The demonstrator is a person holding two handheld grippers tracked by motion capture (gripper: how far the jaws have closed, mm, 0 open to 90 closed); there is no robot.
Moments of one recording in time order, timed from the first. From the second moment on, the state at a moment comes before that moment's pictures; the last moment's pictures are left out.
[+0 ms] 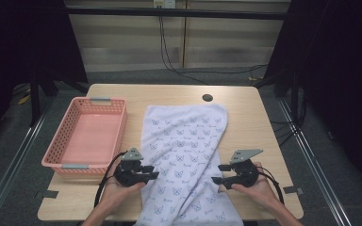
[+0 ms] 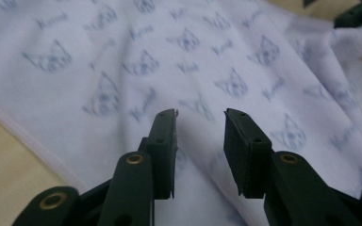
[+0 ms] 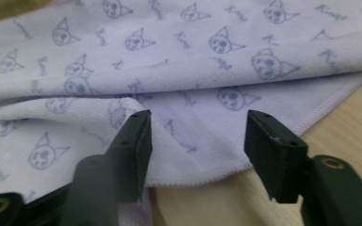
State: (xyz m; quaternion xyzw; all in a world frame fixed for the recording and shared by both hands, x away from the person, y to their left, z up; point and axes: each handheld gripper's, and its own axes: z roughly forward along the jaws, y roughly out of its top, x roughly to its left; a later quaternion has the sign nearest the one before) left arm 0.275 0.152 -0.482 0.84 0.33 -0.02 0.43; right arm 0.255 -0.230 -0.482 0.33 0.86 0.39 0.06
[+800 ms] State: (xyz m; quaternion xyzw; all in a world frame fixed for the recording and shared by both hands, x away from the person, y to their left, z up) left arm 0.259 0.139 -0.495 0.88 0.29 0.01 0.38; right arm 0.202 -0.298 -0.490 0.36 0.86 0.35 0.04
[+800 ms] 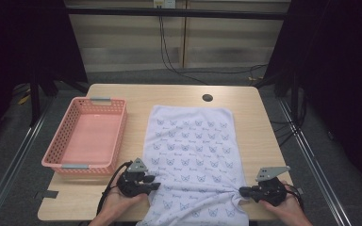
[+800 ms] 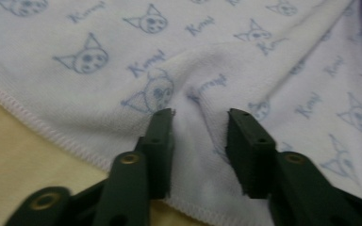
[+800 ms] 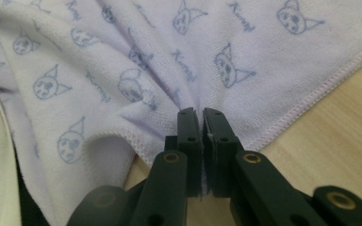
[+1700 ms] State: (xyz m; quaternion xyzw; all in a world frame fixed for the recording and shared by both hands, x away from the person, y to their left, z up) left arm 0.314 0.135 -0.481 0.84 0.33 0.01 0.43; right arm 0.250 -0.286 -0.474 0.39 0.83 0.39 0.12
